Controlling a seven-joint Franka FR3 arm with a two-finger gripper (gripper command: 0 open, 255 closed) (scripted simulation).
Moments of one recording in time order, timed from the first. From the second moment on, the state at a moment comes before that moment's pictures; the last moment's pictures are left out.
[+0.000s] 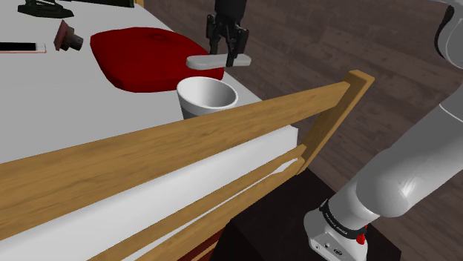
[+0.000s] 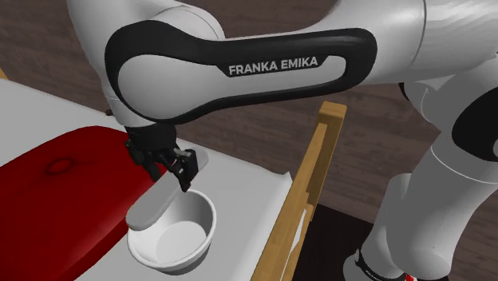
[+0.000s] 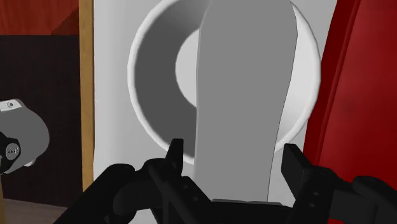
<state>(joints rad) -0.09 -0.03 0.39 -1.66 0.01 1.62 1.90</state>
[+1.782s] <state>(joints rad) -0.05 -0.02 0.42 -1.85 0.01 1.81 1.97</state>
